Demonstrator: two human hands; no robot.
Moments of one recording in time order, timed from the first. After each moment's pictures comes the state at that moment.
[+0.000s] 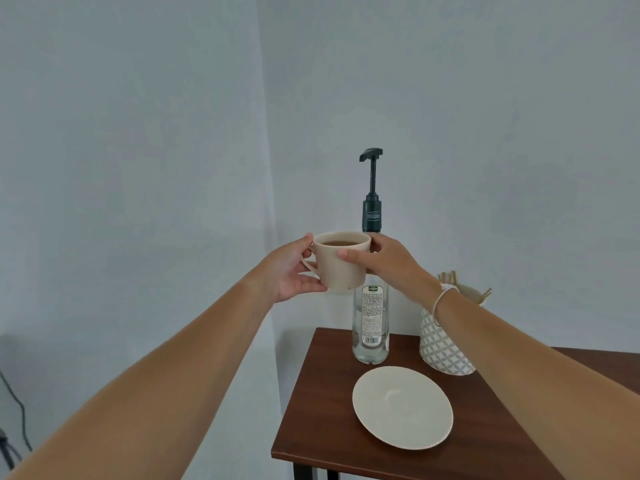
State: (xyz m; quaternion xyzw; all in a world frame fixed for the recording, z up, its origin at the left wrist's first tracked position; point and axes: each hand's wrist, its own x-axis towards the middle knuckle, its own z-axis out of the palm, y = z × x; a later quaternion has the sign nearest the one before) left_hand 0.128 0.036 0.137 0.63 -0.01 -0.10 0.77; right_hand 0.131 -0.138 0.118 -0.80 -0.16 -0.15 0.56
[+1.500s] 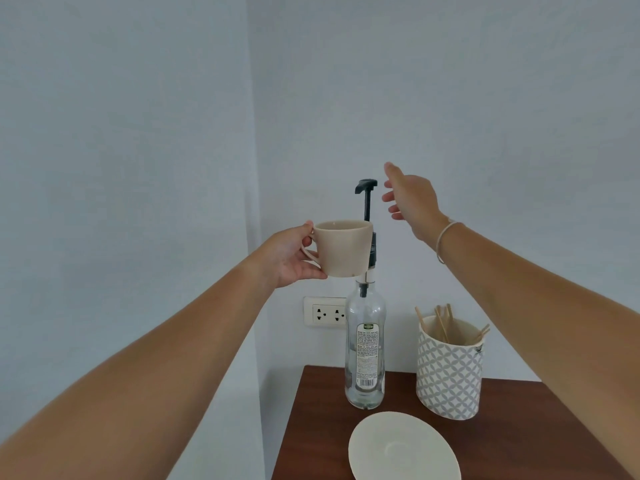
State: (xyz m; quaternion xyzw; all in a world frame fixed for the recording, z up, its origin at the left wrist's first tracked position) left_hand 0.170 0.023 0.196 0.61 -0.06 -0.07 0.78; right_hand 0.173 -0.164 0.244 -0.75 0.00 -0.33 0.58
